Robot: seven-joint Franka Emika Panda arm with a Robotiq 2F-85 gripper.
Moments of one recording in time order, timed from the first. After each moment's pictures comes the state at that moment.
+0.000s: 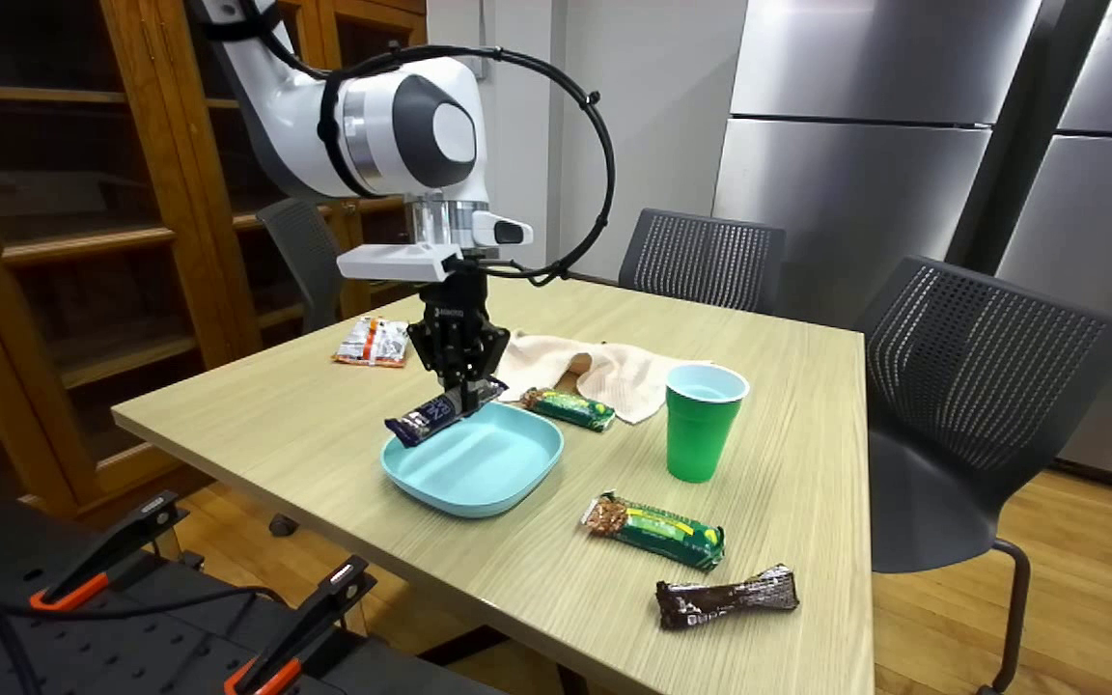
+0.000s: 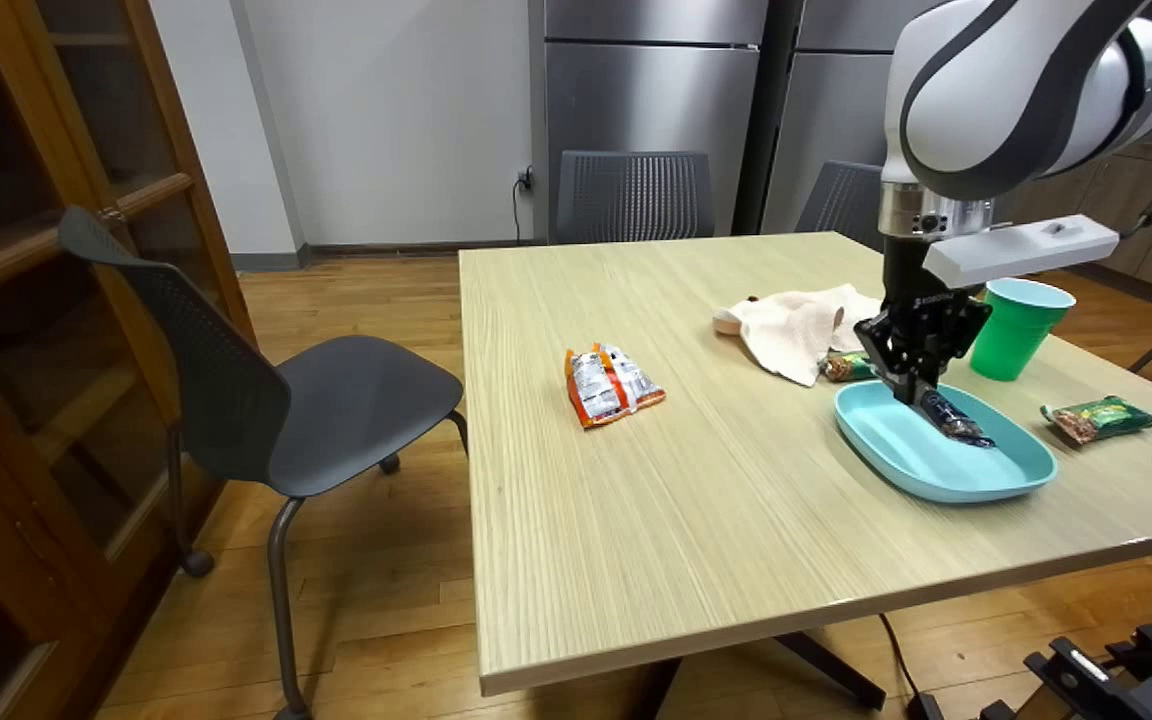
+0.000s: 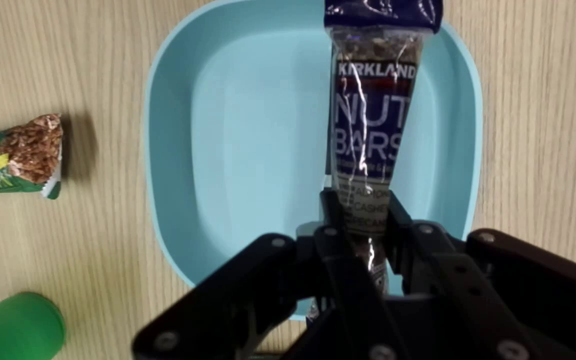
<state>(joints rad) 0.03 0.34 -0.14 -2.38 -0.20 2.55 0.20</state>
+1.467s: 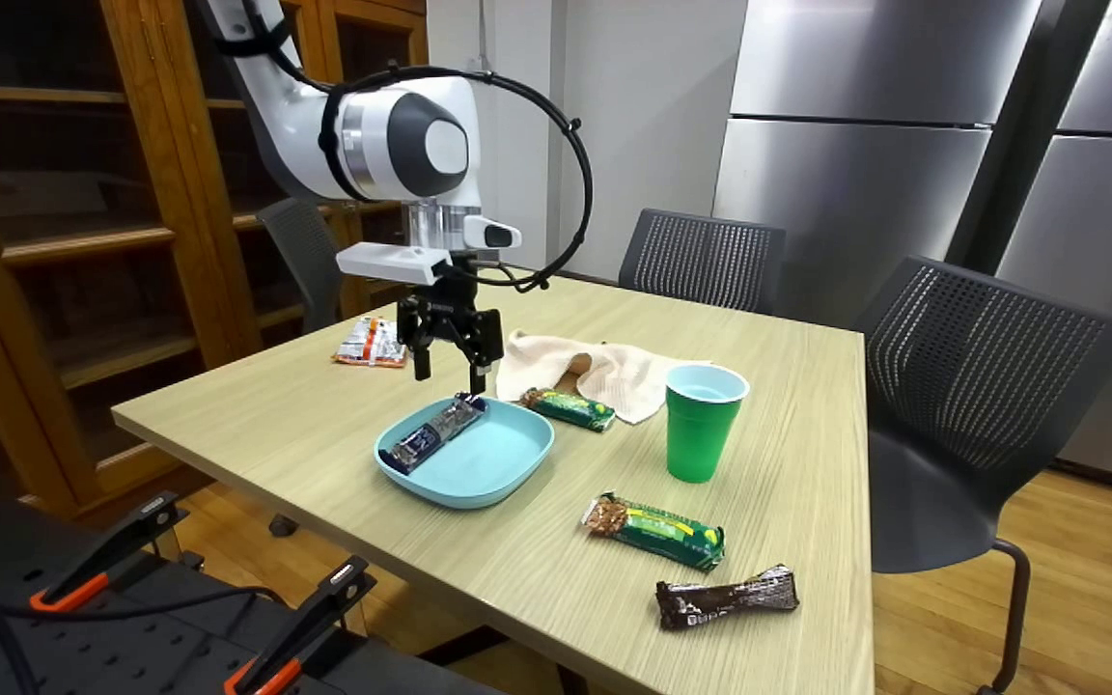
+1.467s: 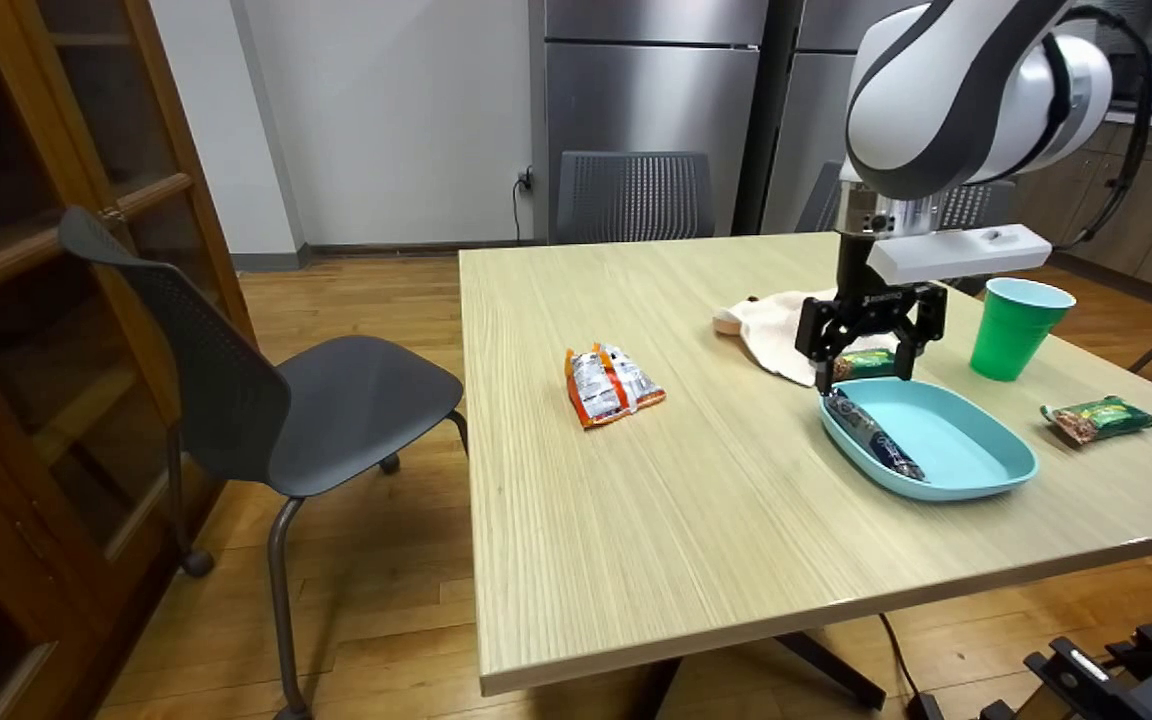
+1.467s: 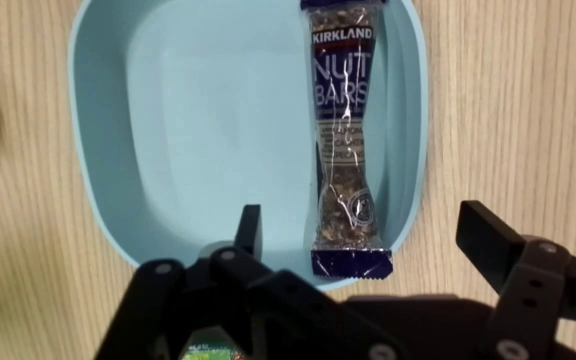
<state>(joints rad) 0.03 0.40 -0.09 -2.30 -0.10 2.57 0.19</state>
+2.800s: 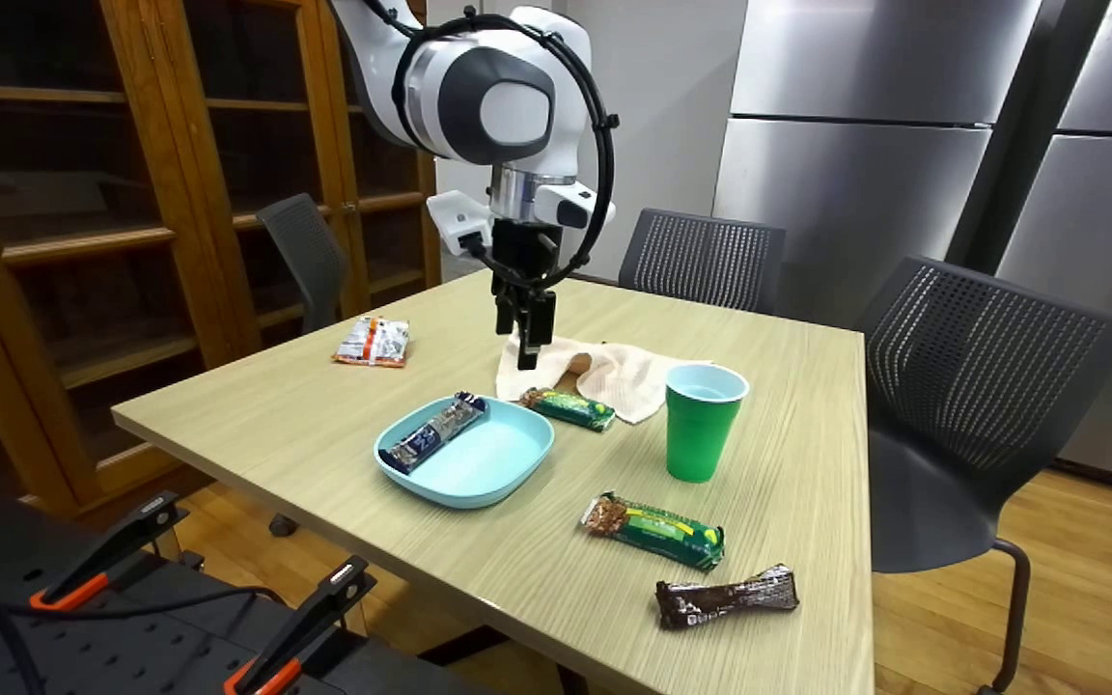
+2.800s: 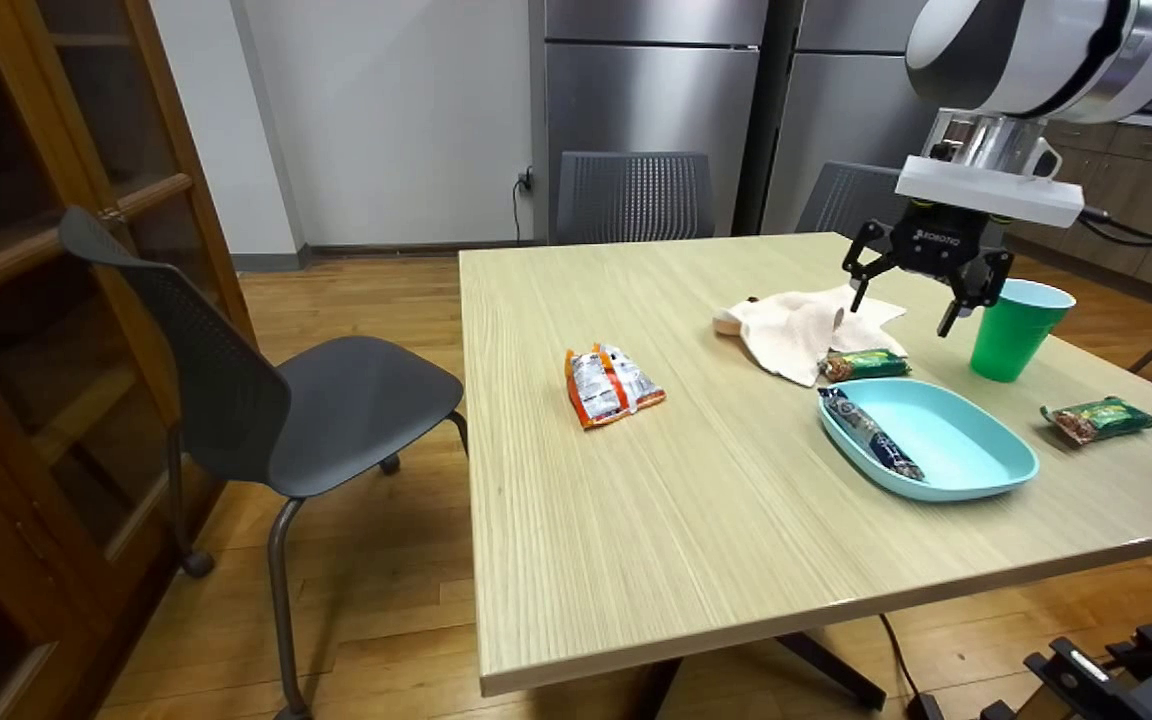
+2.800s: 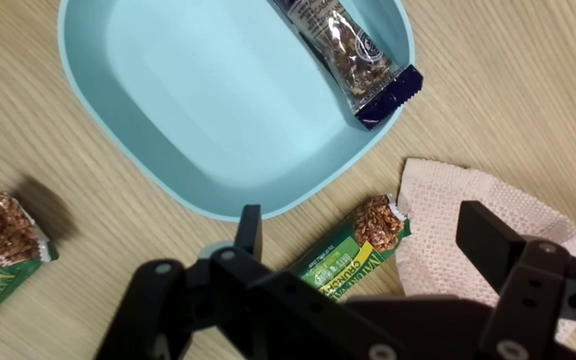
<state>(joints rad) -0.09 0.34 -0.15 -2.25 0.27 2.57 0.33</state>
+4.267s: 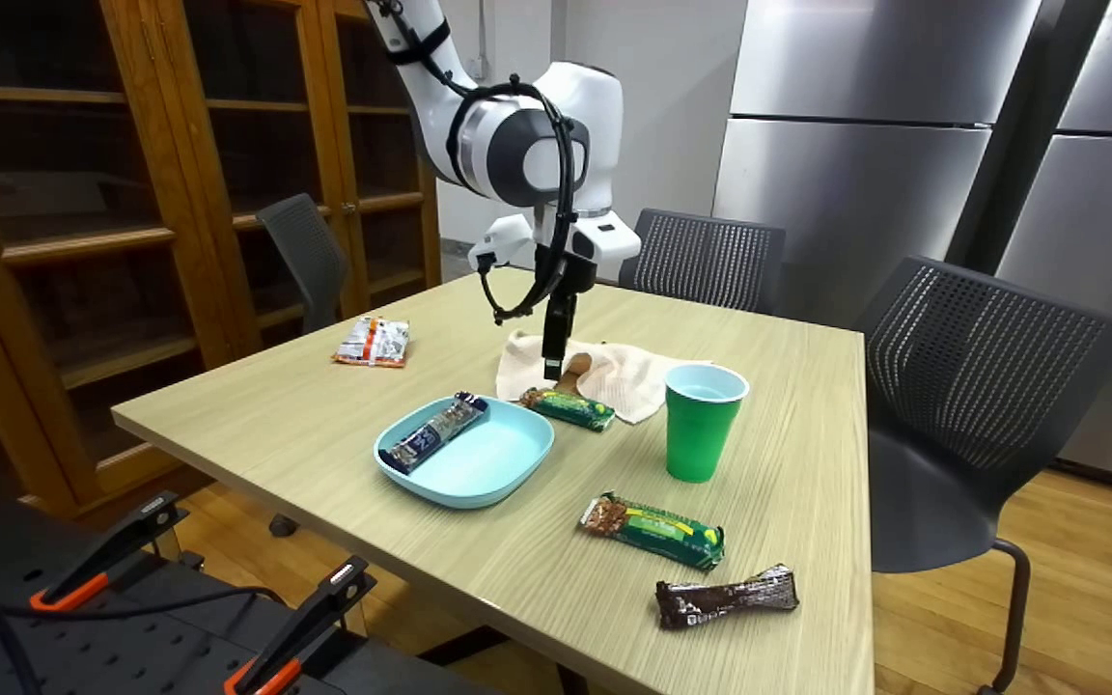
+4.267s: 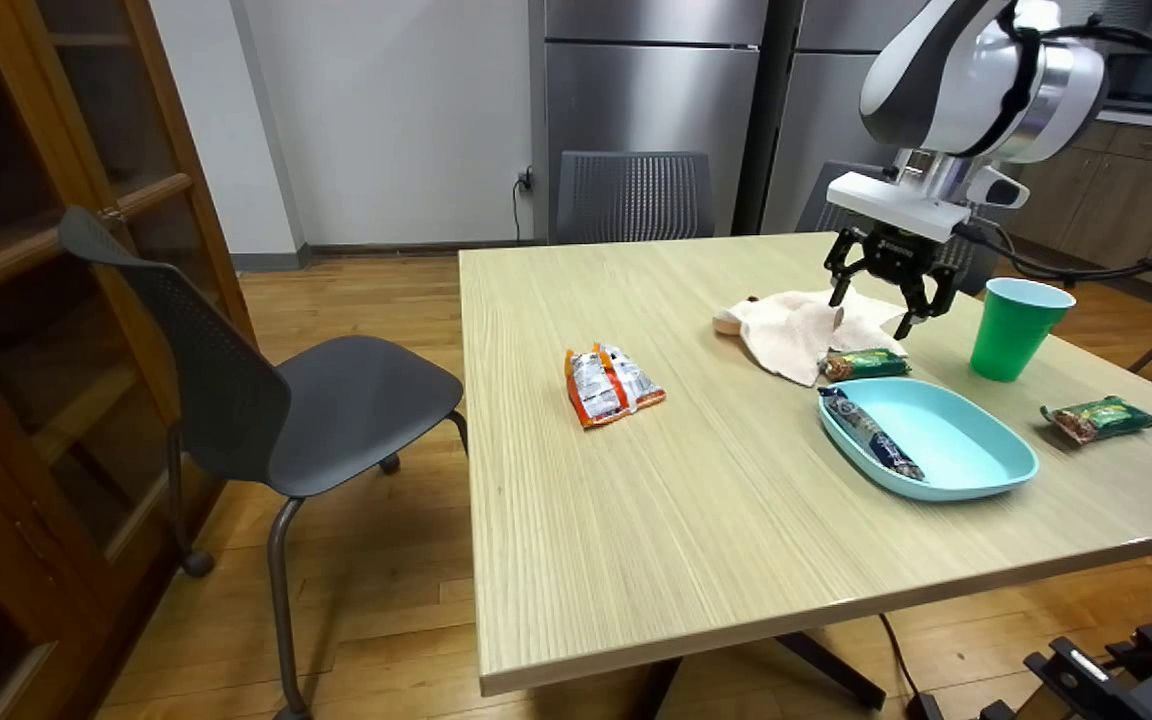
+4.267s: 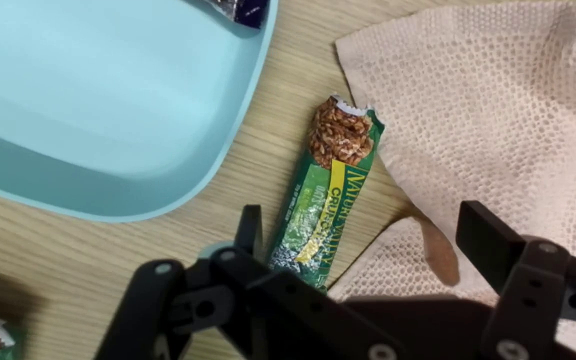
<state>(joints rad) -0.08 0.55 -0.18 -2.04 0.35 2.62 0.75</state>
